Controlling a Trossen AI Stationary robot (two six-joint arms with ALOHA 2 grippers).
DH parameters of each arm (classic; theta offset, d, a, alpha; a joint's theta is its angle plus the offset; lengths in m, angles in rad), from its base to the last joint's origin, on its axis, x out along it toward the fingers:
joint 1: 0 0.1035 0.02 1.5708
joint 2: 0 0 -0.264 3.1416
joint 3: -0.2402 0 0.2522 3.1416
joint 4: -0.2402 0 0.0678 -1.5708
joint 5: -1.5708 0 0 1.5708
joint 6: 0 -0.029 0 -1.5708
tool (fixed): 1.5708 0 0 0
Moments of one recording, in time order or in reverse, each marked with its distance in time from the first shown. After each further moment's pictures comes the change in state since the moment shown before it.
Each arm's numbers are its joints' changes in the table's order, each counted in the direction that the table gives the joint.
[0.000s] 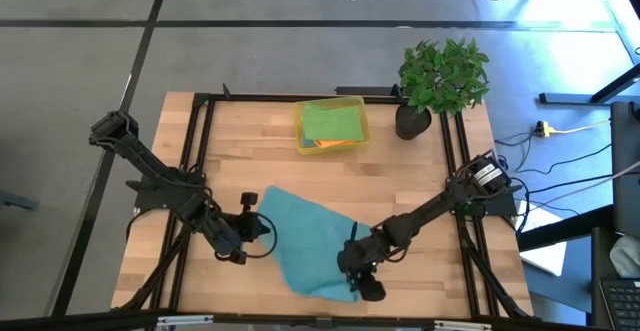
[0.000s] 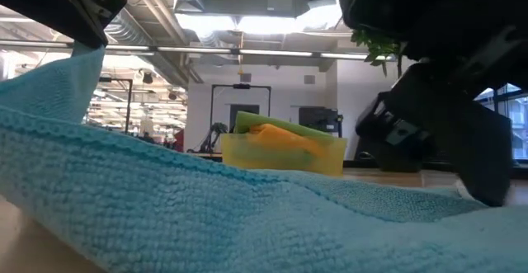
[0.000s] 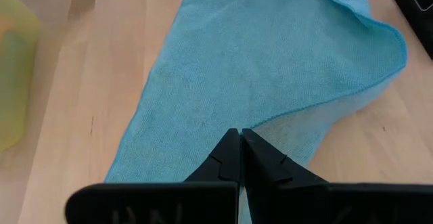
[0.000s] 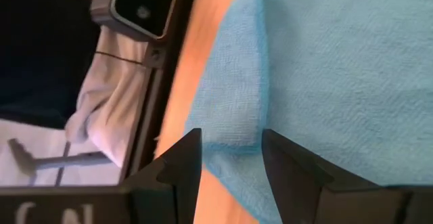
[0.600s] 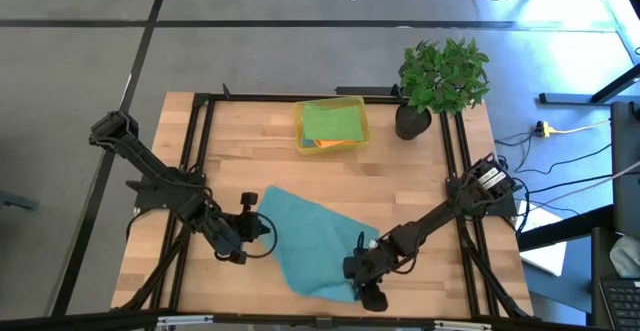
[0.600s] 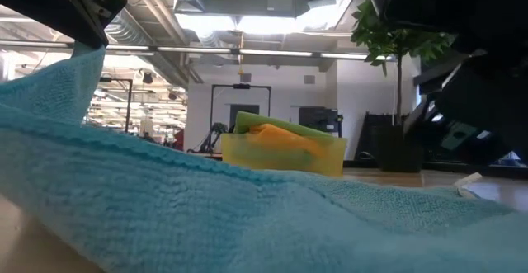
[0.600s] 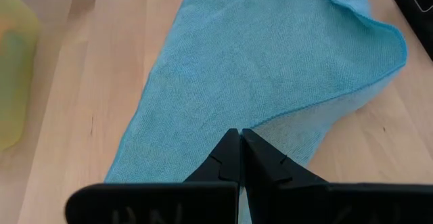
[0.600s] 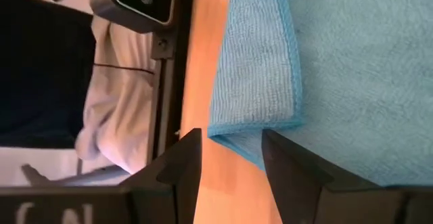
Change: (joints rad) left arm 0.000 0.000 0.000 0.002 0.000 0.002; right arm 0.081 0.006 0.000 -0.010 -0.086 -0.206
